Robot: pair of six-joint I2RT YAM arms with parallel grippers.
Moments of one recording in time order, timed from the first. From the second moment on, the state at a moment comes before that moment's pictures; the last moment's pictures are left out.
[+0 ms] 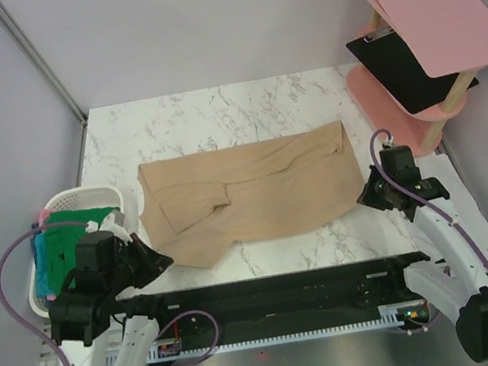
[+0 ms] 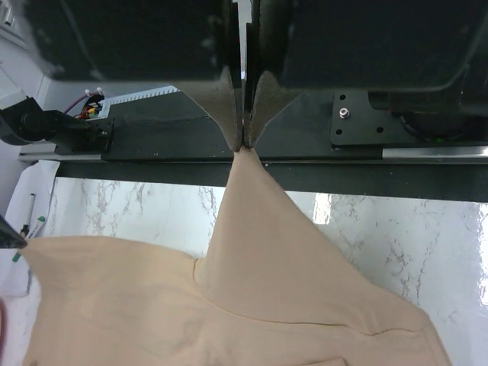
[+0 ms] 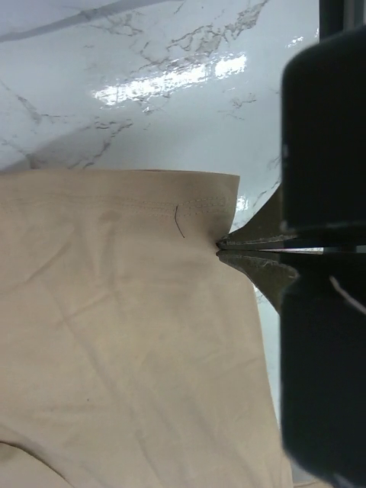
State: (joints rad) left arm -0.17 0.47 0.92 -1.28 0.21 -0.62; right arm 0.08 0.90 0.65 -0.67 -0.07 0.57
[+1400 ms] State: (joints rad) left arm -0.16 1.30 1.23 -0.91 -0.05 -0.54; right arm 0.09 1.75 1.05 -0.38 0.00 0.49
